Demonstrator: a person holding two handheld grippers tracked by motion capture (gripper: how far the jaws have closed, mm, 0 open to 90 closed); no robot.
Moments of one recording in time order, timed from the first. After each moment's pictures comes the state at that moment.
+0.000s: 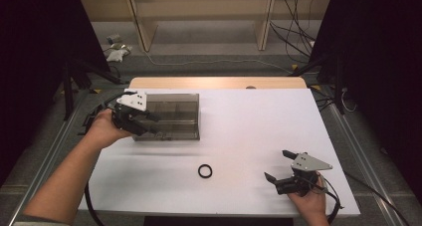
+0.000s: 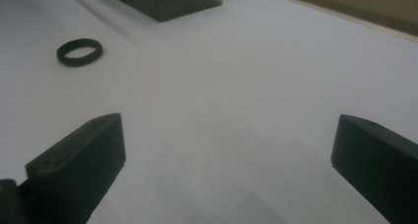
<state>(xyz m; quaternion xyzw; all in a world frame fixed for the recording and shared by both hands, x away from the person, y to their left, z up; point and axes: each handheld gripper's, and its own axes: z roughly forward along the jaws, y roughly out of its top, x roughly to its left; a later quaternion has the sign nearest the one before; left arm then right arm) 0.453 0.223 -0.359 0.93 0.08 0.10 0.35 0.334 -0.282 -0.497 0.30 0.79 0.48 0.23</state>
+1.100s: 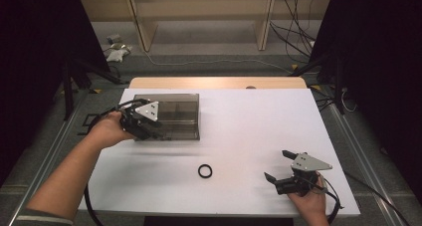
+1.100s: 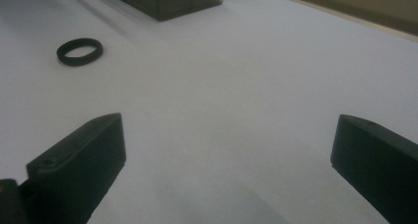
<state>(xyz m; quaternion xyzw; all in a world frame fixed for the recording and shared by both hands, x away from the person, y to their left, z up) 0.460 0.206 -0.382 0.96 0.05 0.11 0.24 0.334 -0.282 -0.497 0.30 0.79 0.48 0.23</state>
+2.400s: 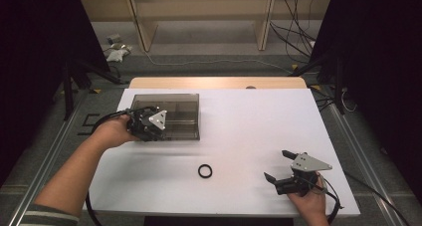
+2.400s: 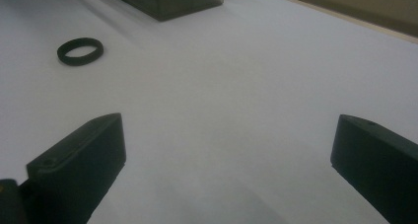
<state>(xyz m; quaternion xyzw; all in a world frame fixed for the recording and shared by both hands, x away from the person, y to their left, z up) 0.464 0.190 -0.403 0.98 0.01 0.12 0.14 0.333 -0.281 -0.497 0.30 0.79 0.48 0.23</state>
